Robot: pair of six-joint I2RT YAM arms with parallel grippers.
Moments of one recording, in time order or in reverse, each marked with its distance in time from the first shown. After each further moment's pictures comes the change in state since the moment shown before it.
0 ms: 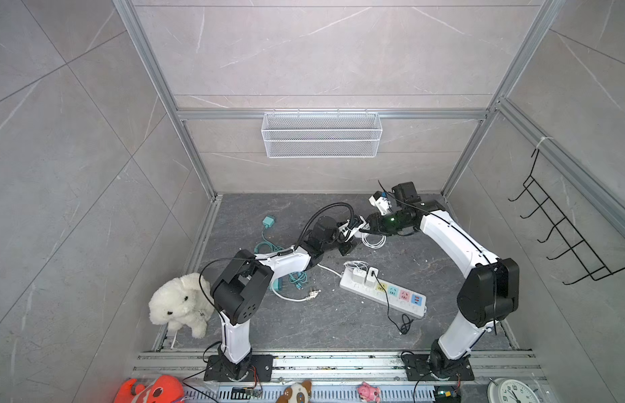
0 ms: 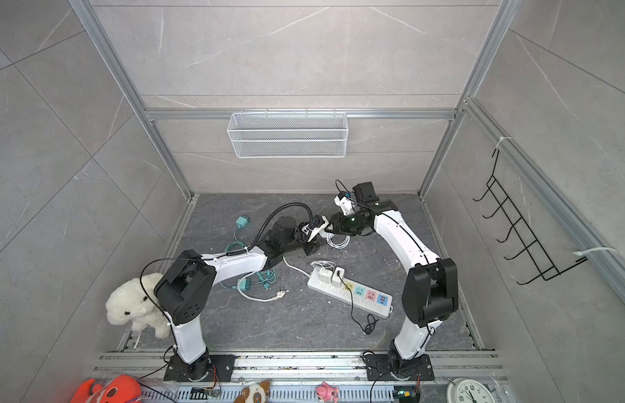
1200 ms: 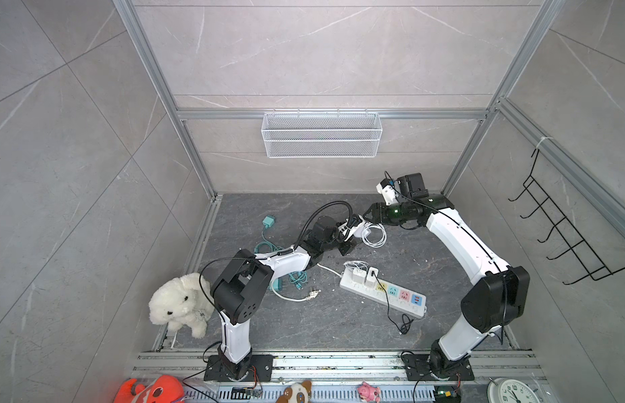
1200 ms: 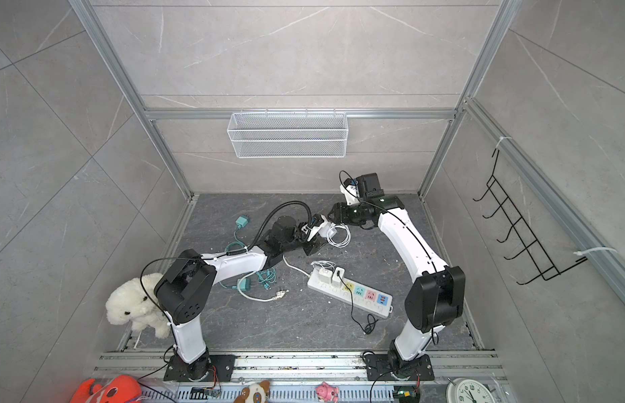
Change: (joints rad) left arm 0.006 0.001 0.000 0.003 0.015 -0.037; right arm 0.003 -0.042 0.078 0.019 0.143 0.029
